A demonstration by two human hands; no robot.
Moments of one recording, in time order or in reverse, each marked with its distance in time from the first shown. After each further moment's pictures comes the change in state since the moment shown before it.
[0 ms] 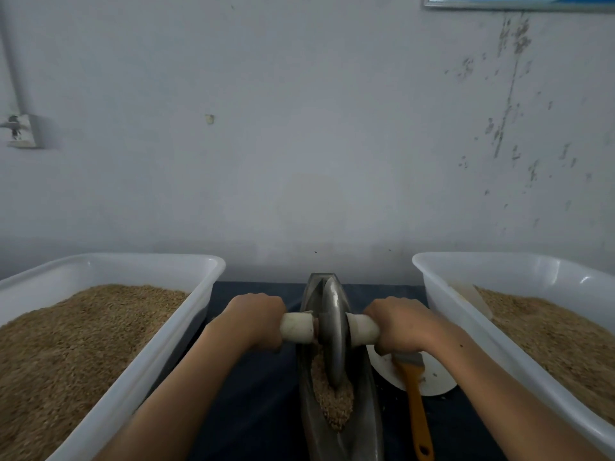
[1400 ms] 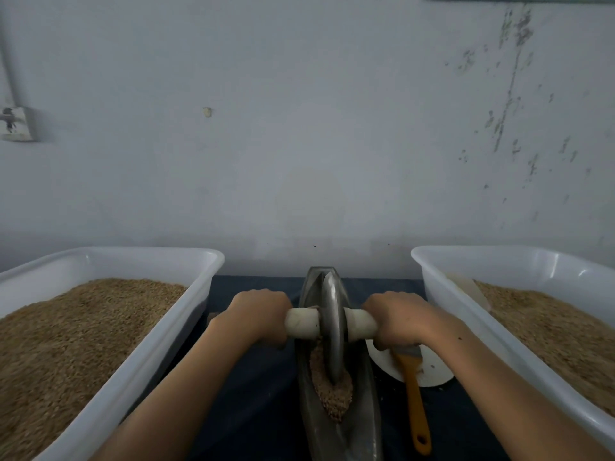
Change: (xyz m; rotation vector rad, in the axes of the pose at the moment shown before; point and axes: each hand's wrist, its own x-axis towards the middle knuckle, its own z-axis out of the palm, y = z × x) left_hand -0.006 0.011 -0.003 -0.021 -0.023 -0.015; right_hand -0.006 -0.009 -0.005 -0.039 -0.056 0.033
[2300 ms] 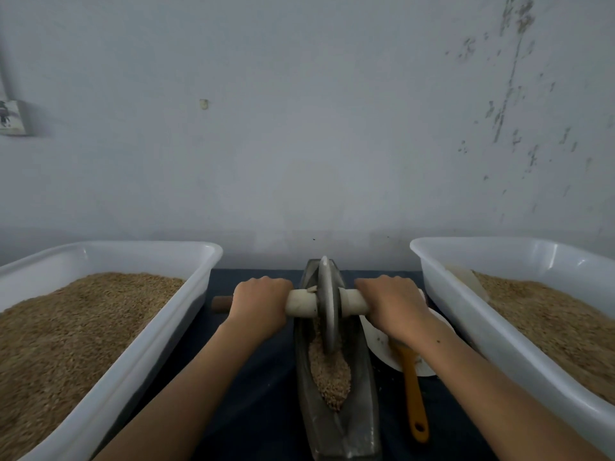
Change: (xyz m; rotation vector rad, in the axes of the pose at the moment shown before) left_hand 0.007 0.004 0.014 0.017 0.285 -0.050; right_hand 0.013 -0.002 0.018 -0.047 0.382 0.046
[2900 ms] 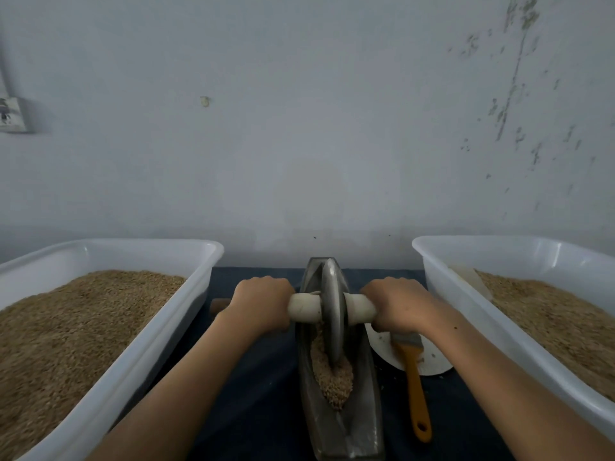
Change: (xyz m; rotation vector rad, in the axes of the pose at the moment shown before) left_hand 0.000 -0.001 -0.010 0.005 -0.181 0.026; right_hand 0.000 0.005 -0.013 0.023 -0.260 -0.042
